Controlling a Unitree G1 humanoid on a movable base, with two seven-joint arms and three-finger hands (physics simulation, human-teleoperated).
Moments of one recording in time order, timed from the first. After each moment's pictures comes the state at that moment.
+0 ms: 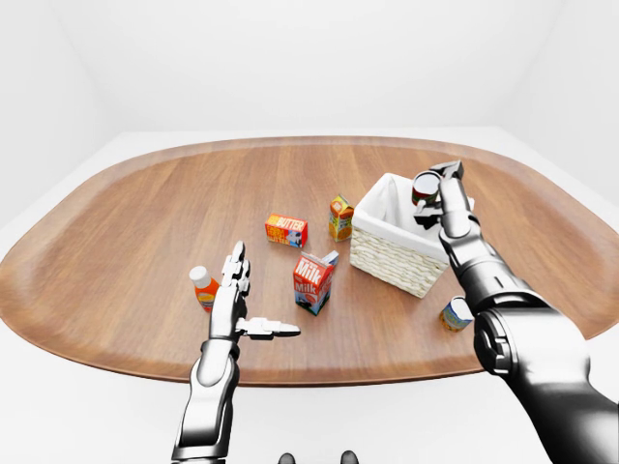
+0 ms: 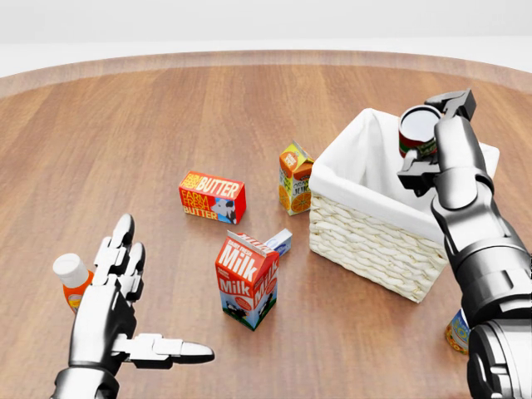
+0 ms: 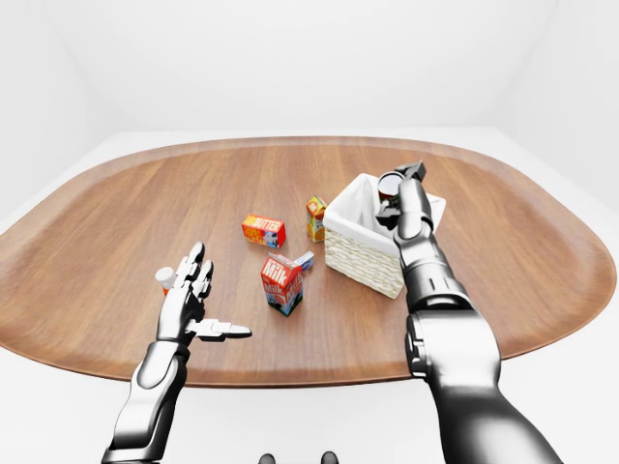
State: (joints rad) left arm 0.04 0.01 0.01 -0.05 -0.01 -0.01 -0.08; right arm -1.04 -0.38 -0.11 1.29 -0.39 -0.09 -0.20
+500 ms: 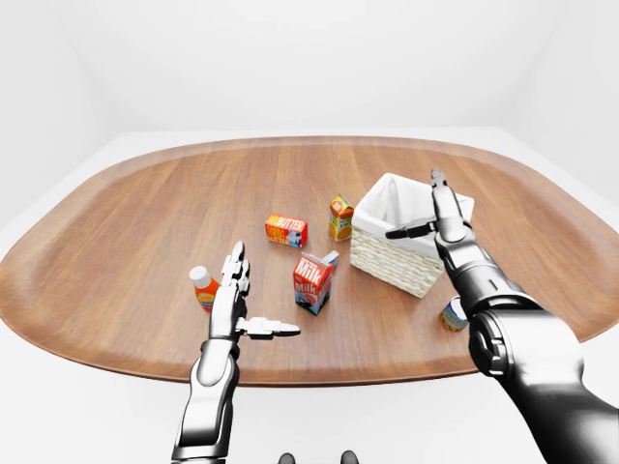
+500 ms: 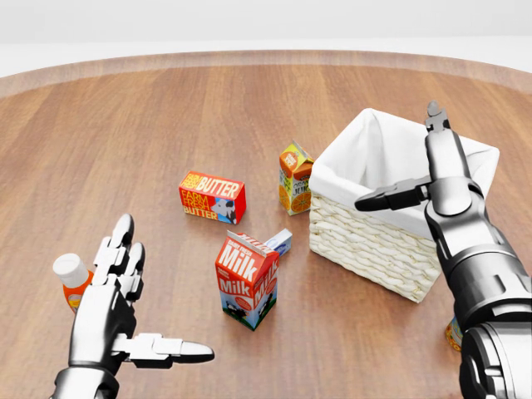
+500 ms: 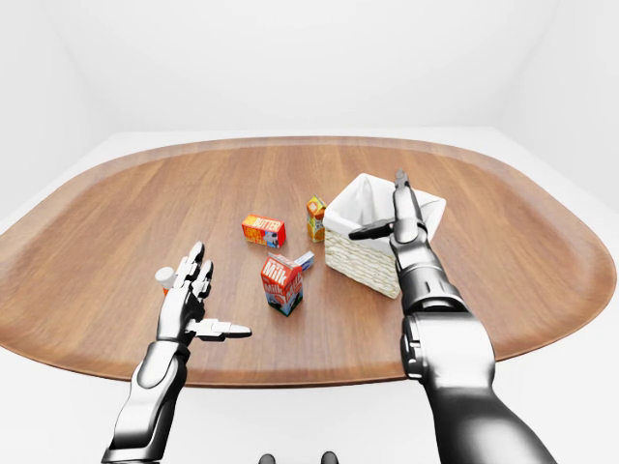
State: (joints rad) left arm 0.03 0.01 0.01 -0.05 -0.01 0.00 -0.08; right arm -1.03 -0.35 -0.15 1.31 -0.33 -0.09 -0.14
